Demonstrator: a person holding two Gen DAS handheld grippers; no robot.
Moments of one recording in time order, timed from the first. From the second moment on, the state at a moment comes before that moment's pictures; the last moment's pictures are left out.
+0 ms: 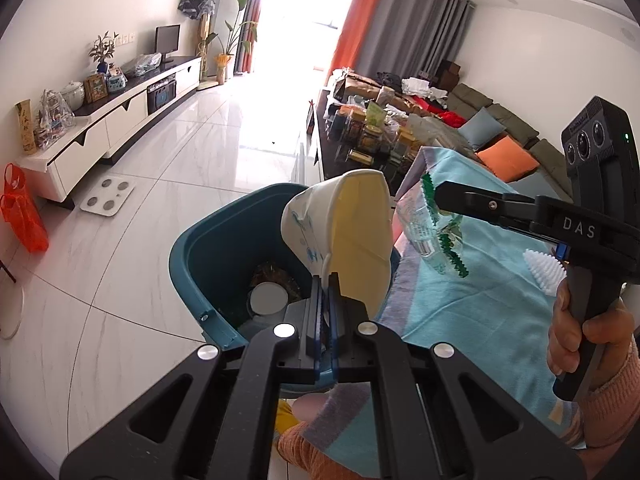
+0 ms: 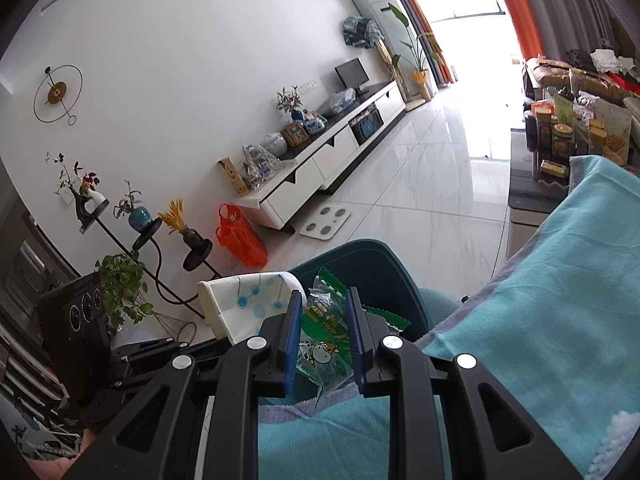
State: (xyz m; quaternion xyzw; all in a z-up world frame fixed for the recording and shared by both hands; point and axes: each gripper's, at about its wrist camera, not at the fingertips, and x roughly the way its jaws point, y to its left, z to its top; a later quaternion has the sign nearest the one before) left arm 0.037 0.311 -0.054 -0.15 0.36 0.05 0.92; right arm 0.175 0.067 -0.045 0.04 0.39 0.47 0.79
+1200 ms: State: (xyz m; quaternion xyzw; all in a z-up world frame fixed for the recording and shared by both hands) left arm 0.073 0.309 -0.082 -0.16 0.36 0.06 0.92; right arm 0.181 0.081 -0.062 0.03 0.43 0.43 0.79
